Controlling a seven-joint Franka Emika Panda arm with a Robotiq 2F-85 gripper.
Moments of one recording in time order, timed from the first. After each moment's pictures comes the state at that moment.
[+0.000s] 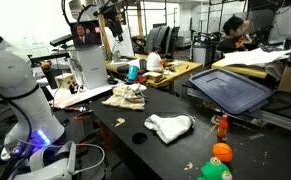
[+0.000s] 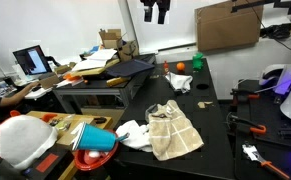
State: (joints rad) arm 0.12 -0.52 0.04 -2.42 0.22 2.19 0.04
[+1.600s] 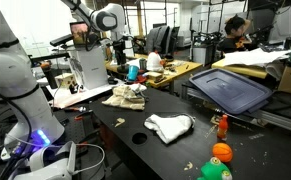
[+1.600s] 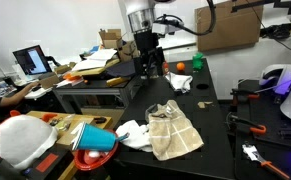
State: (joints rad) arm 0.13 -0.06 0.19 -2.35 0.14 2.29 0.26
